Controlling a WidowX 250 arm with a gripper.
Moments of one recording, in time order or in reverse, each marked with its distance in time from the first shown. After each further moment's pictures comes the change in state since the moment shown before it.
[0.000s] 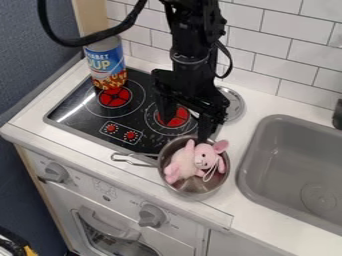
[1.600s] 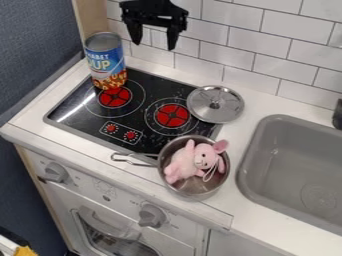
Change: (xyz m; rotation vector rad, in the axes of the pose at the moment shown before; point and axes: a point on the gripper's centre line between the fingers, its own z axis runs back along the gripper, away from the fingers) arm 0.119 0.155 0.003 0.135 -0.183 0.407
